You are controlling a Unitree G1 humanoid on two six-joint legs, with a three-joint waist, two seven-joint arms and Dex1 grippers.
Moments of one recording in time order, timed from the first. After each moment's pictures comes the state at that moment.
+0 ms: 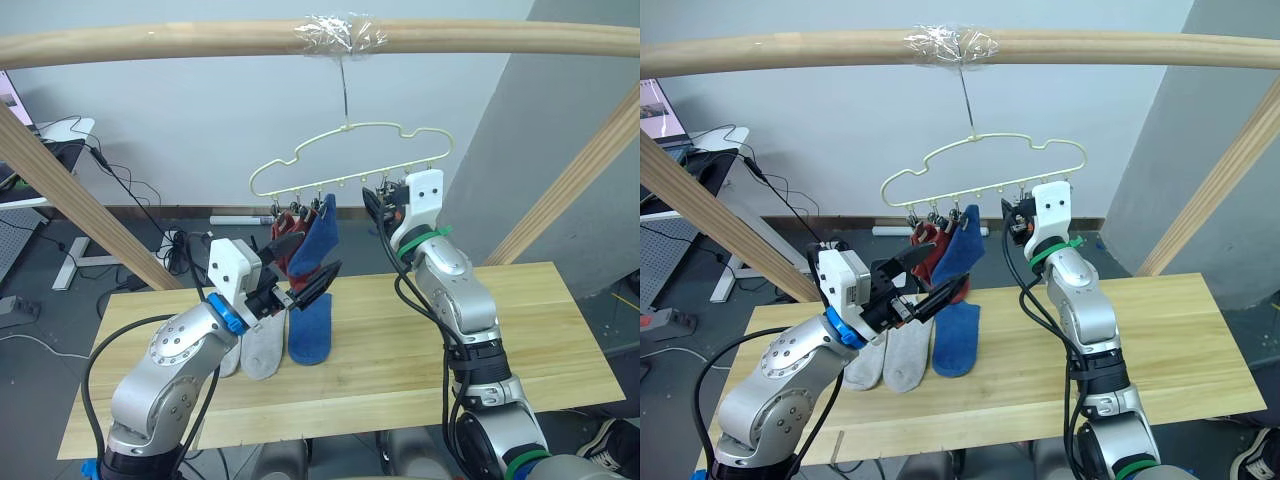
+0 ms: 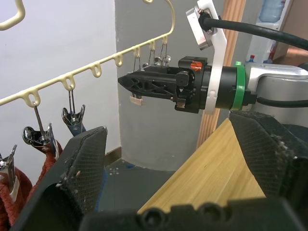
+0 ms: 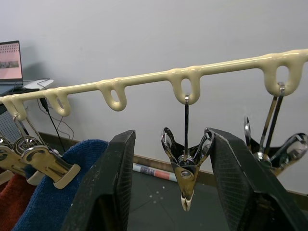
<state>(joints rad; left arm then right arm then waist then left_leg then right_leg) -0.07 0.42 0.02 -0.58 -0.63 0.47 -0.50 -0.56 -0.01 0.04 -0.01 0.12 0.38 0.18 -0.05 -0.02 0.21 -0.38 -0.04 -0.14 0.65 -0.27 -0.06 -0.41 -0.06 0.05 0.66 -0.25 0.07</state>
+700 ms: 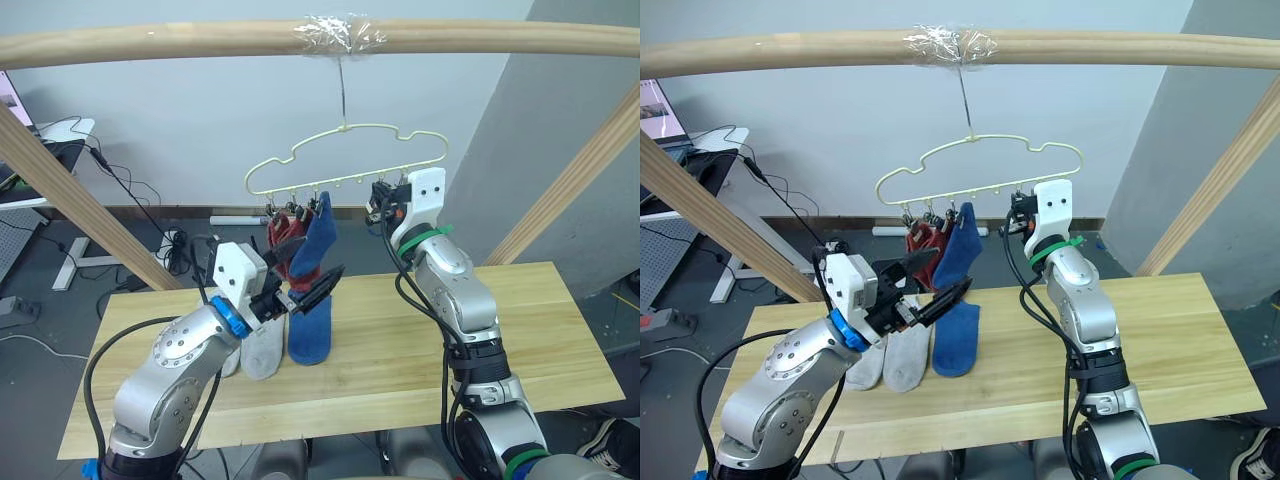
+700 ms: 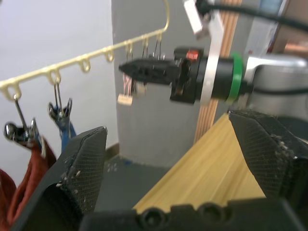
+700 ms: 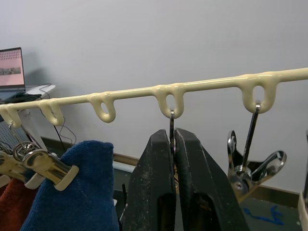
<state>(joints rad) -0.04 0.47 -0.03 -0.58 -0.55 0.49 -0.48 -0.57 -0.02 0.03 -0.01 0.14 0.38 0.18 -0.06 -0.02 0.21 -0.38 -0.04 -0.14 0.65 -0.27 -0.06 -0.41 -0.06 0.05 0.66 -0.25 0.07</state>
